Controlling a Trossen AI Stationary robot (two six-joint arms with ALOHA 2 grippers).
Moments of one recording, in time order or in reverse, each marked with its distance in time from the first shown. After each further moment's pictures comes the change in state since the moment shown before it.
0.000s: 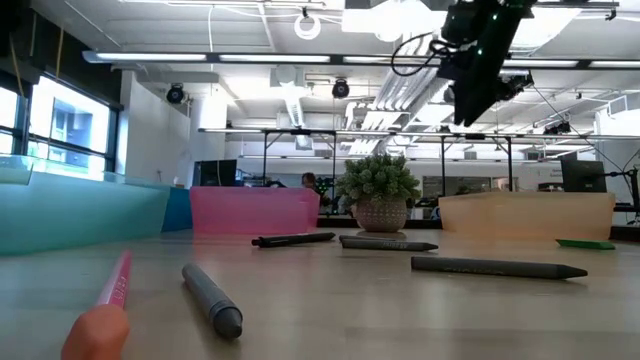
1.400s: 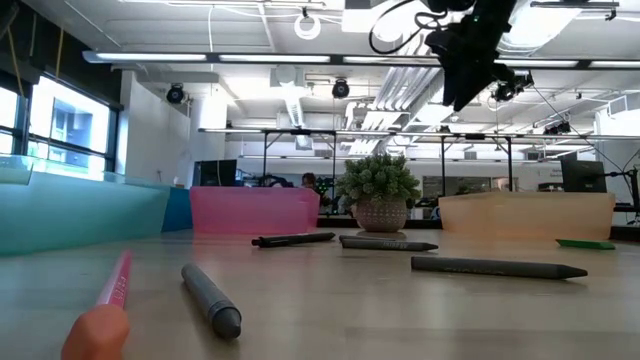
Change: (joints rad) left arm -0.158 0.337 0.001 0.092 0.109 -0.300; right arm 0.364 -0.036 0.000 -0.091 0.040 0.302
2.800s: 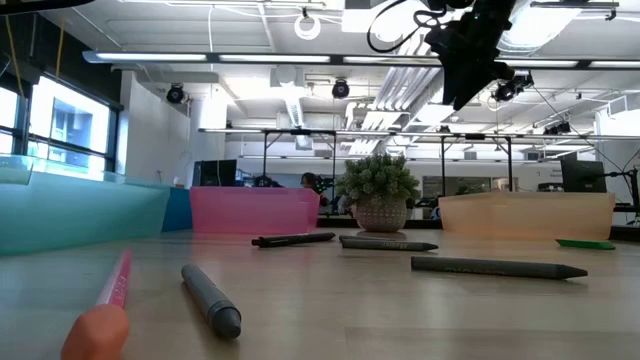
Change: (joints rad) left arm 0.006 0.118 -0.008 0.094 0.022 -0.016; right arm 0.024 0.000 0.000 -0.008 0.007 0.015
